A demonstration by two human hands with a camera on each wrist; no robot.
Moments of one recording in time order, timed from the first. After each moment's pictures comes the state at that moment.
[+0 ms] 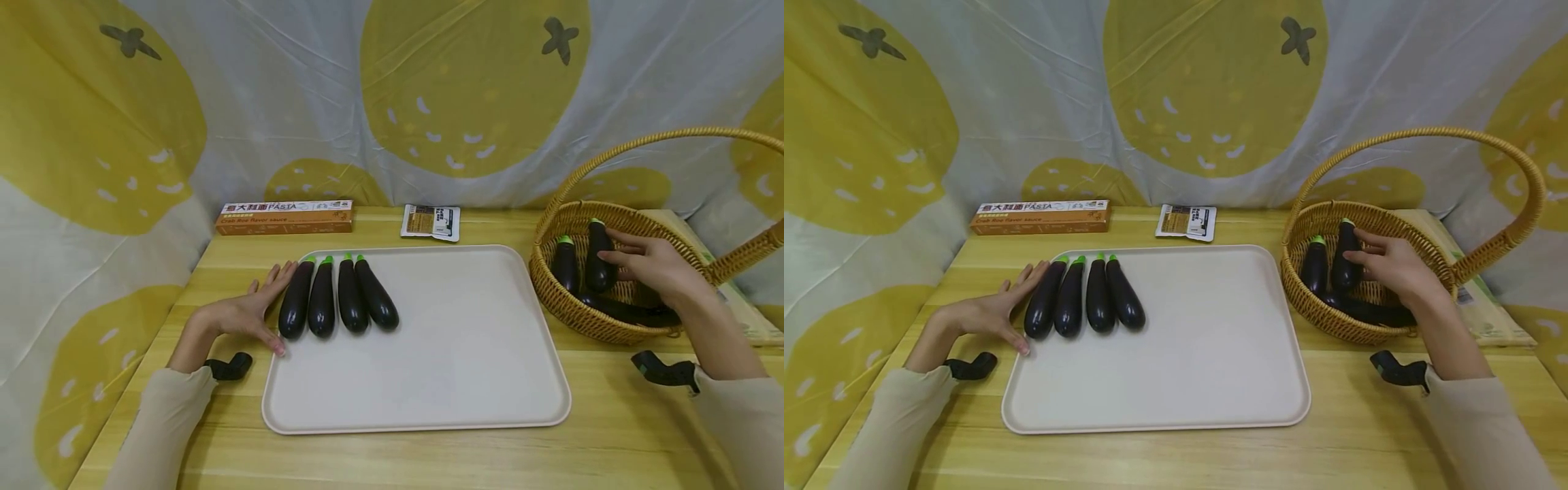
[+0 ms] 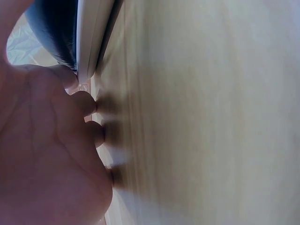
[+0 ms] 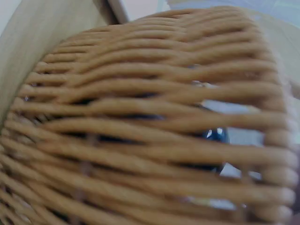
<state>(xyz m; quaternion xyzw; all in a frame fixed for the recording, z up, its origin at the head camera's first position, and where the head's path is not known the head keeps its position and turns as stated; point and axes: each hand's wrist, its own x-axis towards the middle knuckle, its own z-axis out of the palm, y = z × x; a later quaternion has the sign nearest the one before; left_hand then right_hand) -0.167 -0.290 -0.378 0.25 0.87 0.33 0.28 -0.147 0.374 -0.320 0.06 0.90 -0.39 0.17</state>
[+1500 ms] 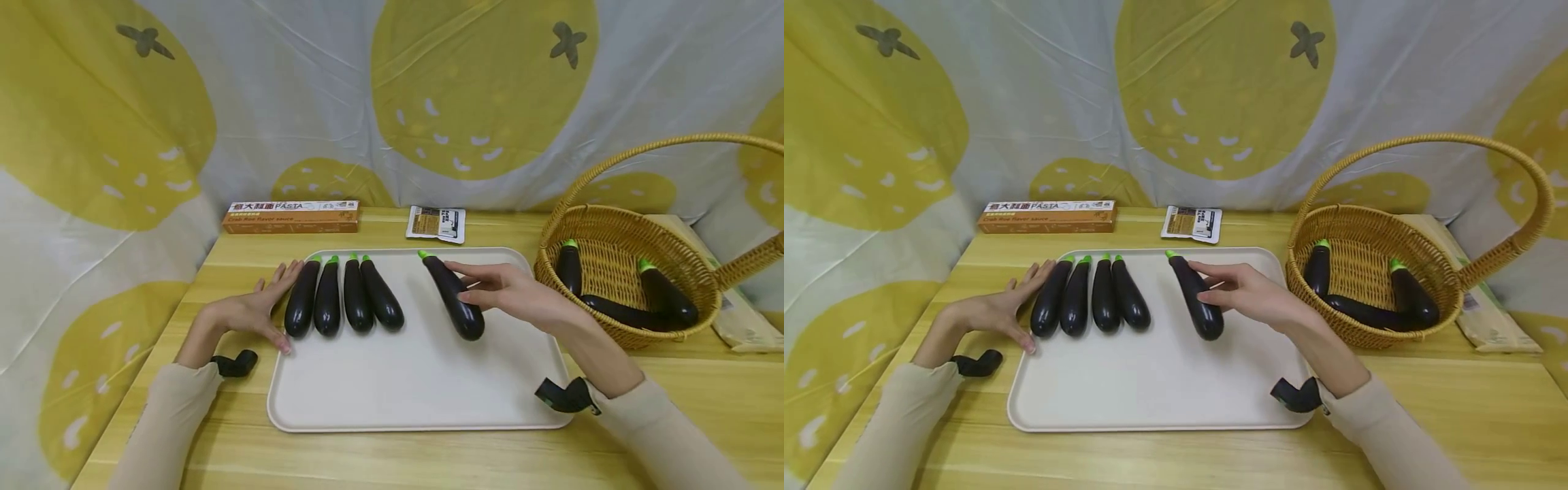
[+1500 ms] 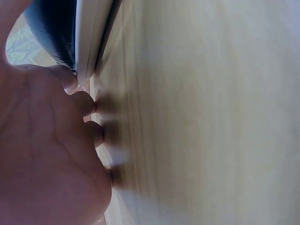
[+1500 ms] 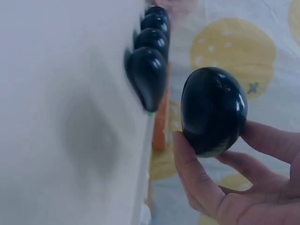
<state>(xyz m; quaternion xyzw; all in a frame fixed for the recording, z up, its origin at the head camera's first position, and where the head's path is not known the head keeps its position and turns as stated) -0.167 -0.289 -0.377 0.26 0.87 0.32 0.27 -0.130 0.184 -0.319 -0.17 0.81 -0.50 0.26</state>
